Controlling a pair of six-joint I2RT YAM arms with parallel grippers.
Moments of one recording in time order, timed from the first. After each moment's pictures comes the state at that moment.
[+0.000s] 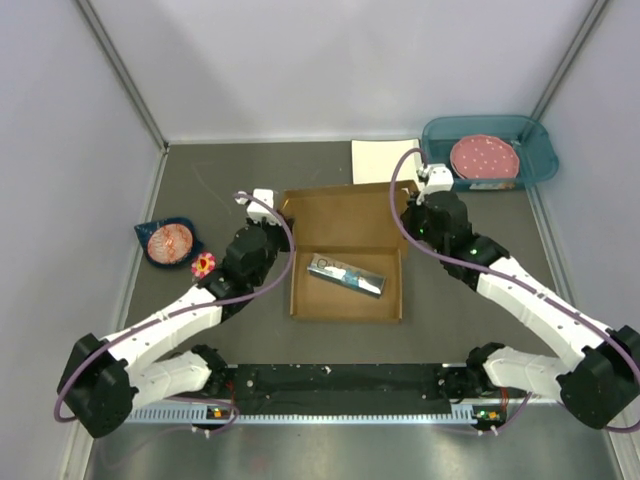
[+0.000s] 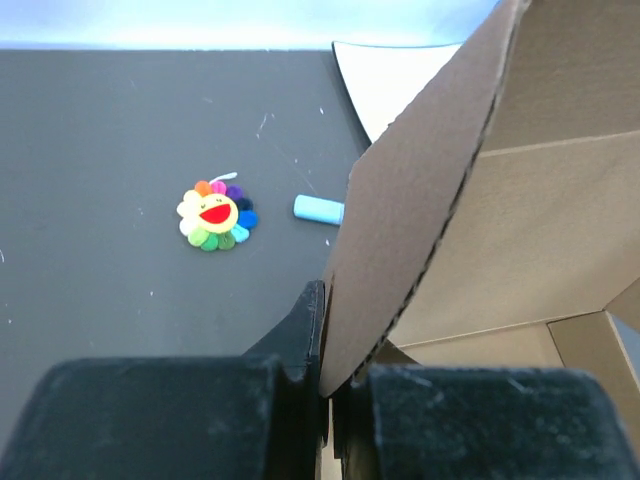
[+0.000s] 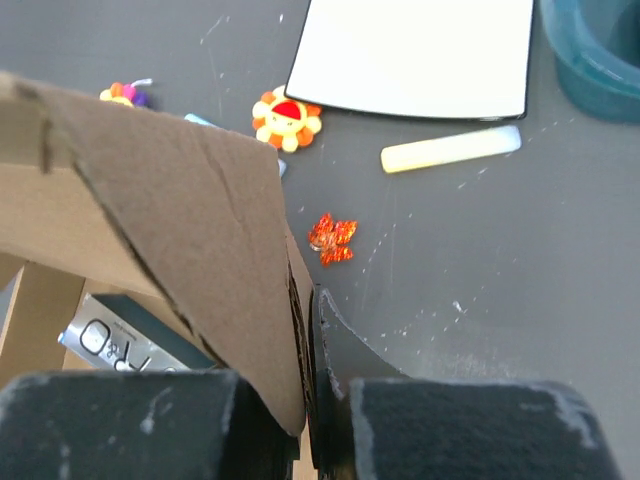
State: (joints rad) left arm -0.67 1.04 0.64 0.24 -0.34 -0.28; right arm 0.58 1.11 0.89 -0.22 0.24 0.30
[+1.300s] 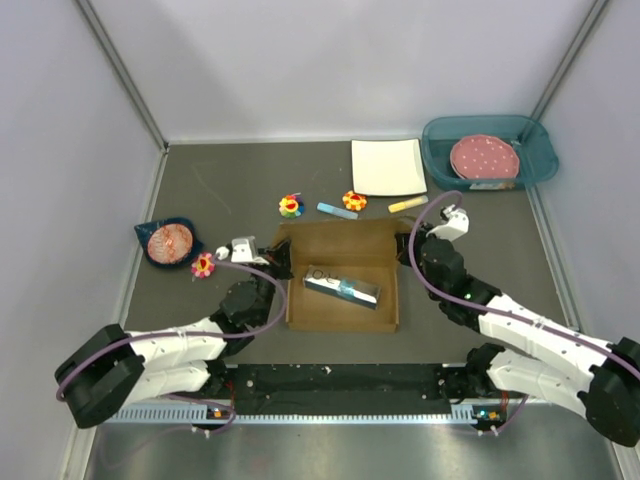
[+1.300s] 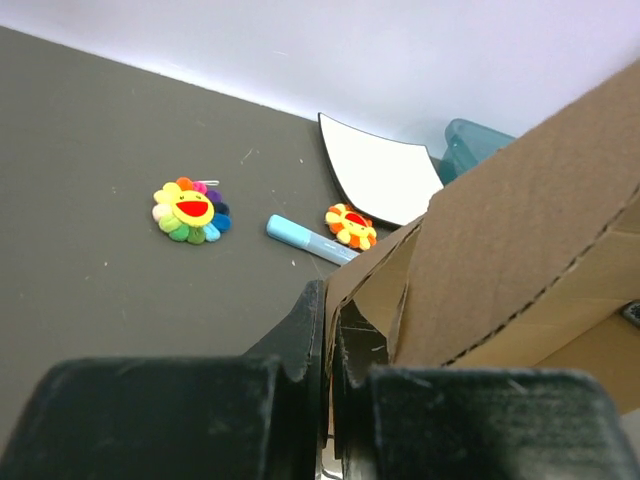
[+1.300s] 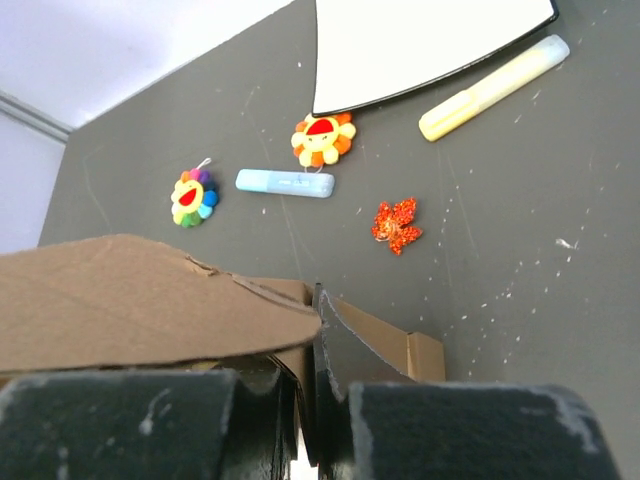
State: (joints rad) left arm -0.86 1.06 0.20 1.01 -0.67 -0.37; right arm 0.75 0.96 0.52 0.13 0.55 0.73
